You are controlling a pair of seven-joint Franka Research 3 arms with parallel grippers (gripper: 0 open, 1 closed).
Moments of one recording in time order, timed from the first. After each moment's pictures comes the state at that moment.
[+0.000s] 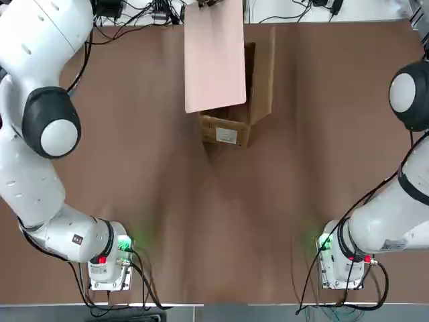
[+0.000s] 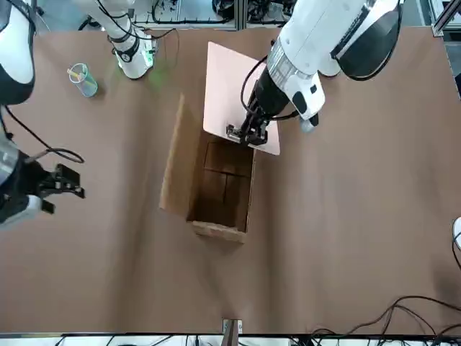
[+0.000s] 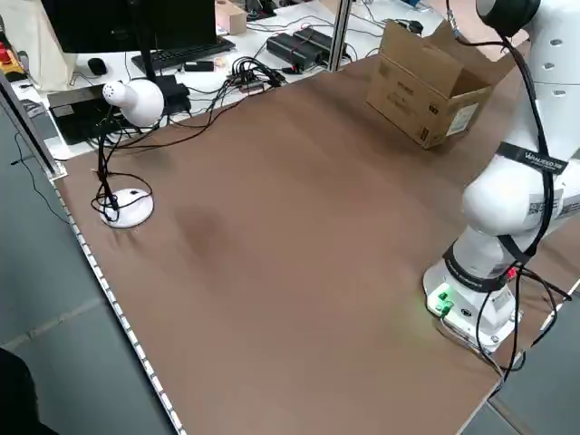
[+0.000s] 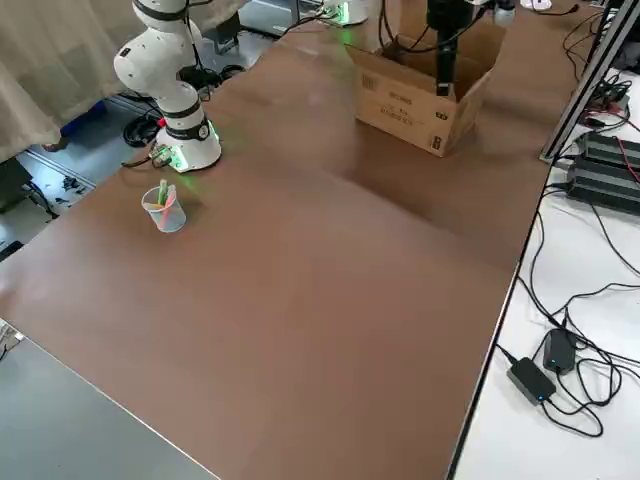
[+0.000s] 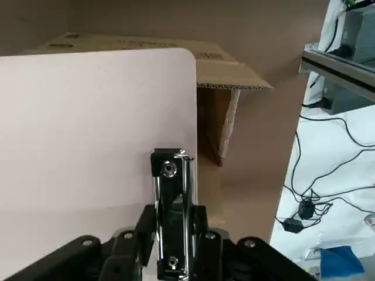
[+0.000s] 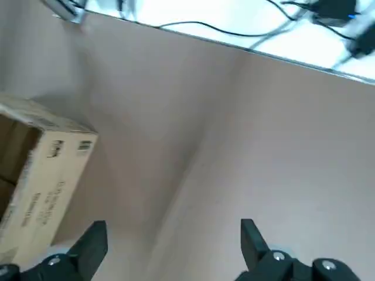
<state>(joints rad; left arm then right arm) -0.34 0.38 -0.39 -1.16 -0.14 1.92 -2.13 0.03 0.41 0.02 -1.09 0.08 1.60 -0.23</state>
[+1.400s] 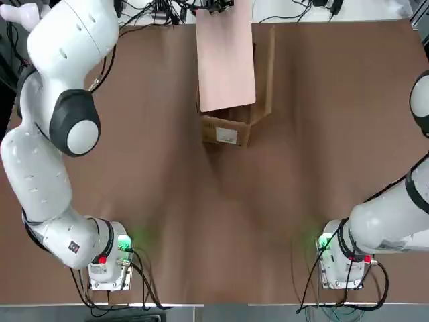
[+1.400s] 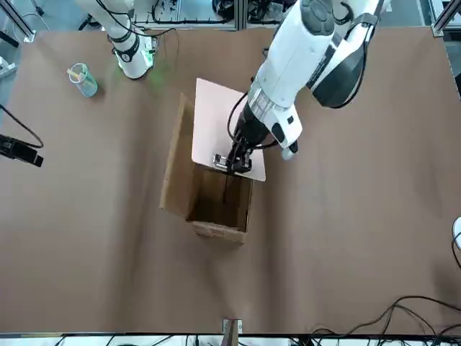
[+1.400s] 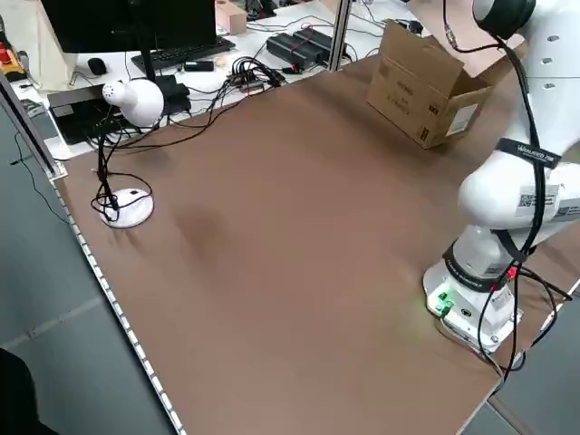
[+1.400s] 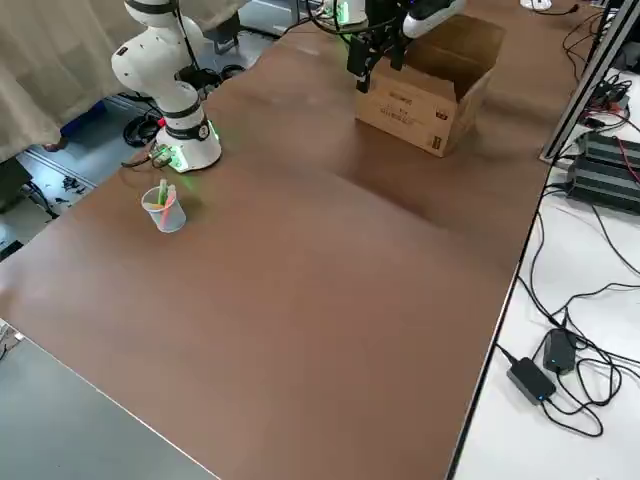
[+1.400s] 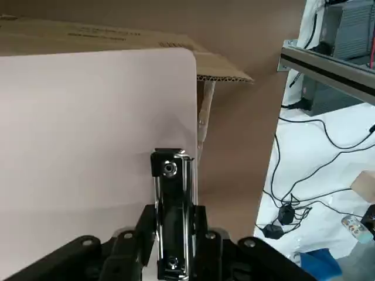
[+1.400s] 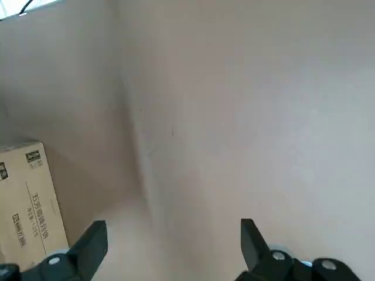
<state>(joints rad) -0.53 0.48 -0.17 -1.16 -0.14 2.09 -2.13 -0.06 0.28 -0.03 -1.18 0.04 1.40 0.19</state>
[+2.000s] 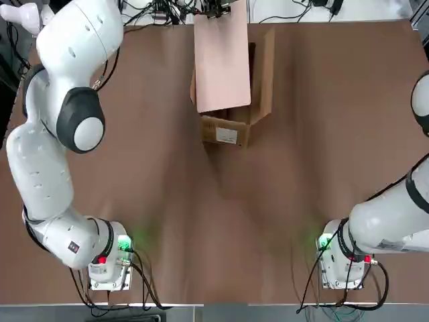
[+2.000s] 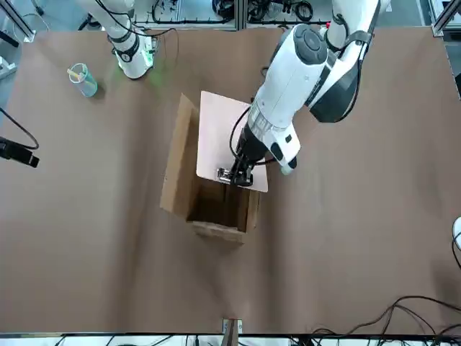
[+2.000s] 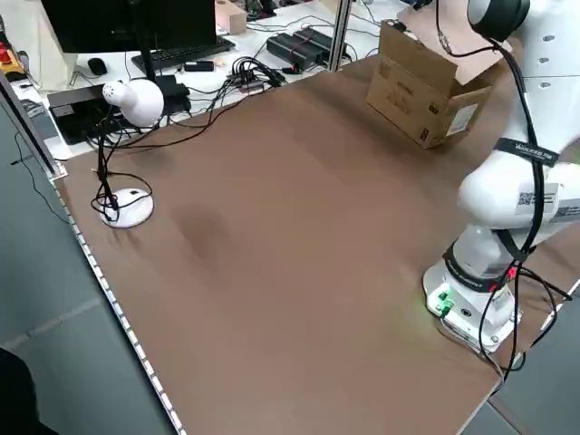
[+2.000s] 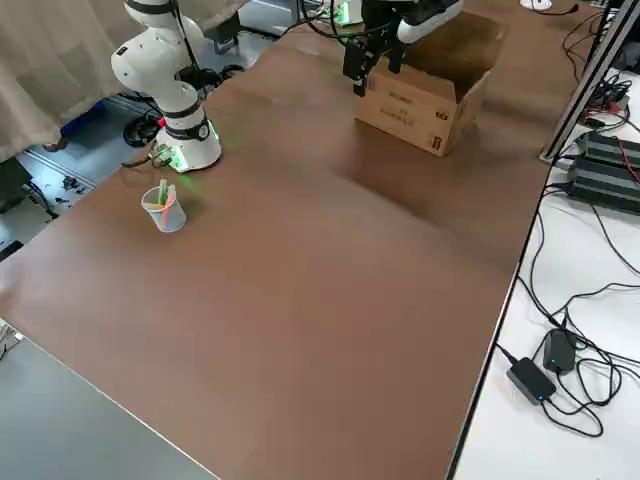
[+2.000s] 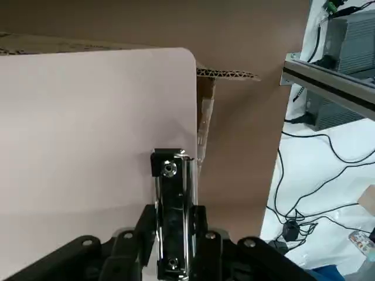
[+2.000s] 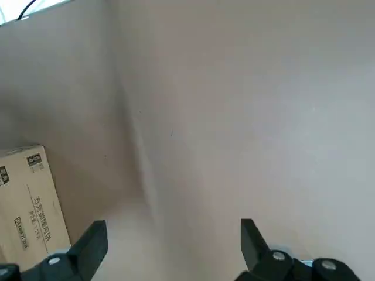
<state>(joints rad) -0.53 0.52 -0.15 -1.16 -0.14 2.10 -2.10 -0.08 0.28 -0.03 -1.18 0.05 1.41 0.19</state>
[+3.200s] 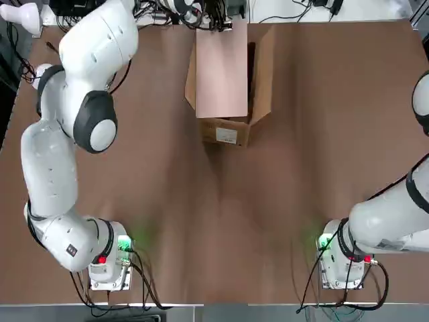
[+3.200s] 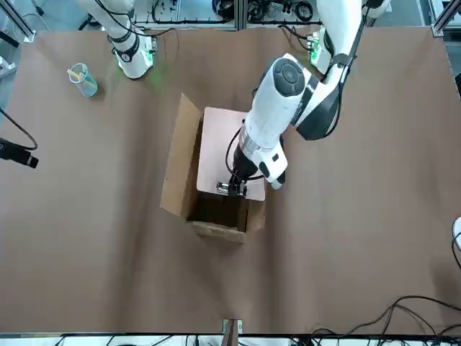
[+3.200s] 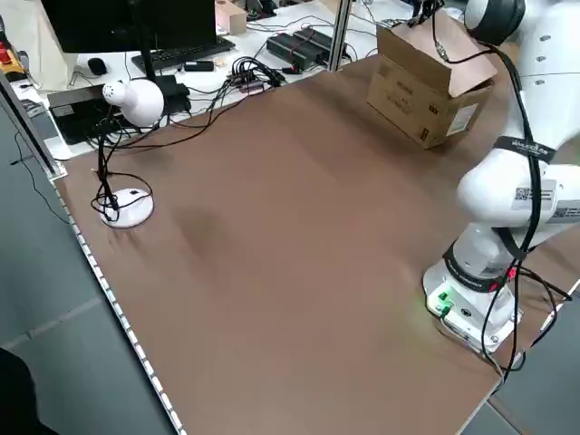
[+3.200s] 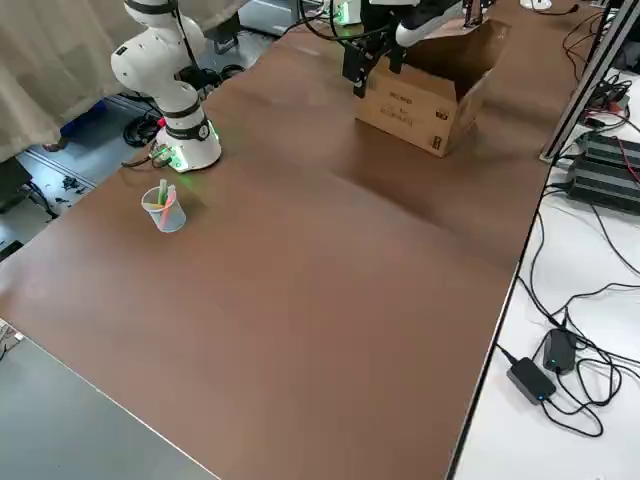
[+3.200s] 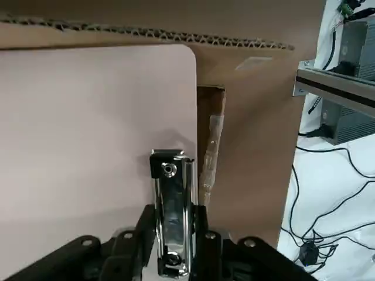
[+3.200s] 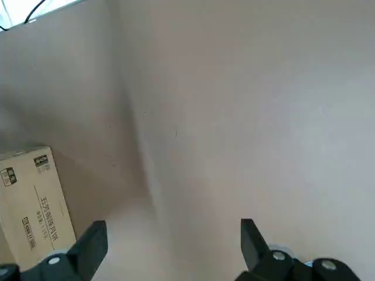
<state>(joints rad) -0.62 0.60 -0.05 -1.16 -0.14 2.15 -2.08 -0.09 0.28 -0.03 -1.18 0.08 1.41 0.19</state>
